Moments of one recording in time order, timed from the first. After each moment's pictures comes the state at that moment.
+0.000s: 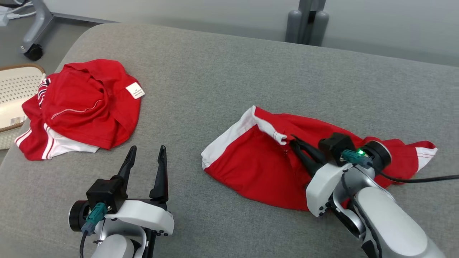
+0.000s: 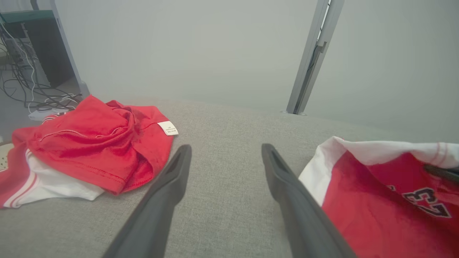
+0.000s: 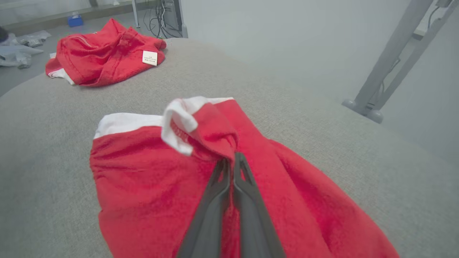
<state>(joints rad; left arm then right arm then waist) -0.17 0.20 -0.40 0.15 -0.48 0.25 -0.21 -0.50 -0.18 0.57 0.43 0.25 0.13 0.04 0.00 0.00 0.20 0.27</state>
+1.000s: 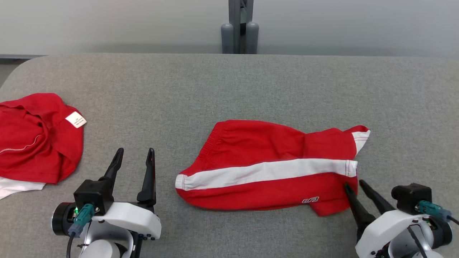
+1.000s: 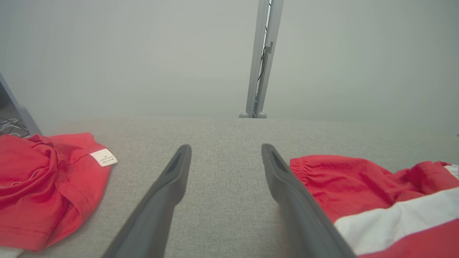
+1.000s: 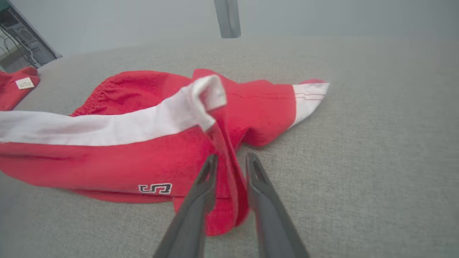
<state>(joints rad) -0.14 0.29 -0.40 0.05 -0.47 0.30 -0.13 -0.03 -0.12 0.10 0.10 0.30 0.13 0.17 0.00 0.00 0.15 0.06</state>
